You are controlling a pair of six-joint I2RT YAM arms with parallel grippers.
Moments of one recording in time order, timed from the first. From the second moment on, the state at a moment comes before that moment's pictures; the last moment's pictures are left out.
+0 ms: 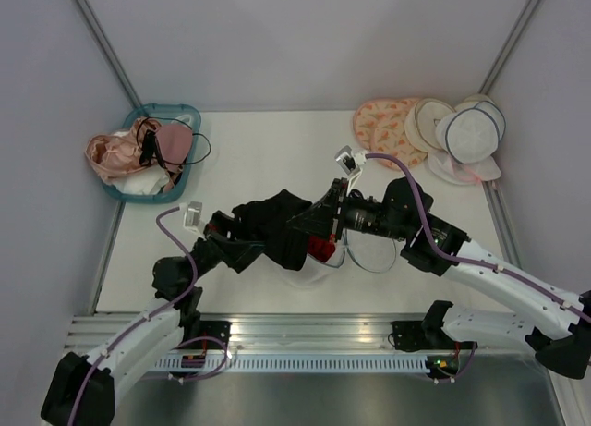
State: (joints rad) left arm -0.45 0.57 0.05 0.99 0.54 -0.99; right arm 0.94 1.02 1.03 0.01 -0.35 0.63
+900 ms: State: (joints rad) left arm -0.46 0.83 0.05 1.29 0.64 -1.25; right arm 0.94 1.05 0.90 0.10 -0.36 0.74
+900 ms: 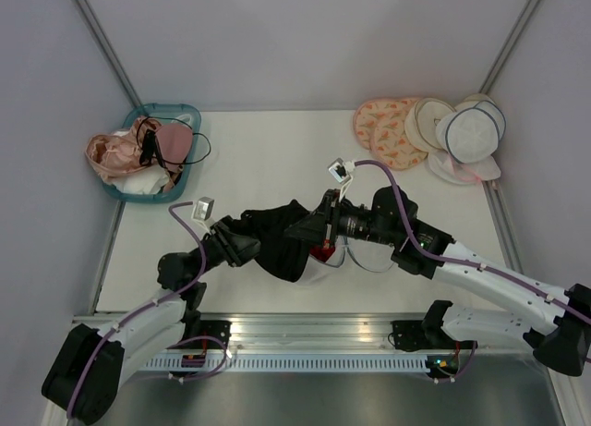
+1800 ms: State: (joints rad) left arm -0.29 0.68 0.48 0.46 0.27 -0.67; right arm 0.95 0.75 0.97 -0.29 -0.01 0.57
